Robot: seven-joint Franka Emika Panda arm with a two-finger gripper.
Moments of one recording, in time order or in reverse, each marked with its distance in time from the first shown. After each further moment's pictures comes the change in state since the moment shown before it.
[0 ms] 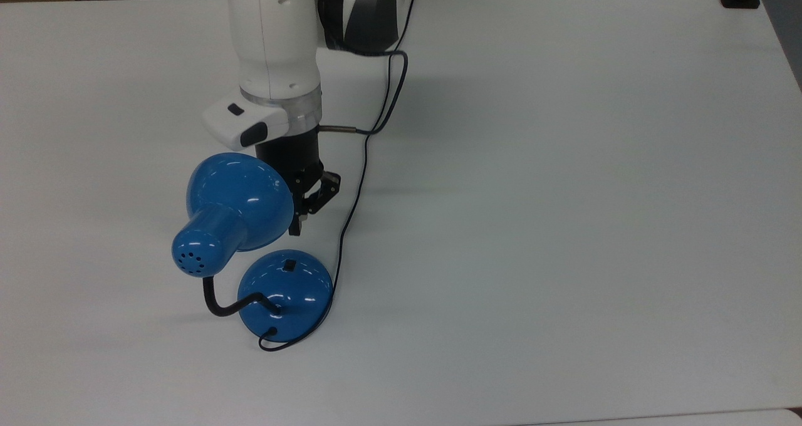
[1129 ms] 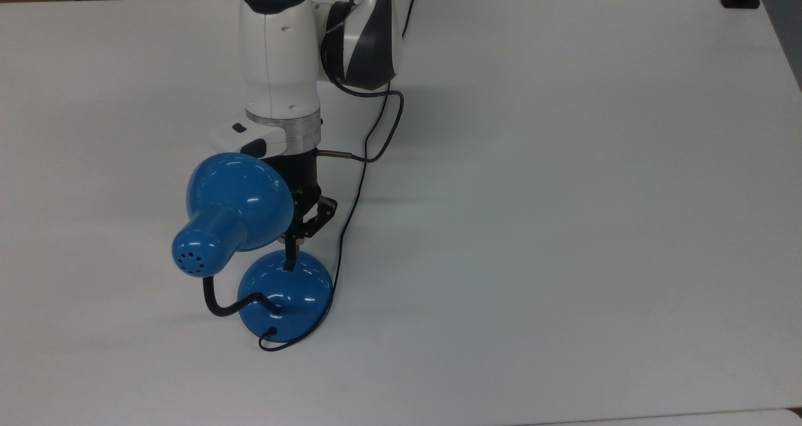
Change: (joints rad) arm -0.001 0.069 0.000 -0.084 0.079 0.289 0.008
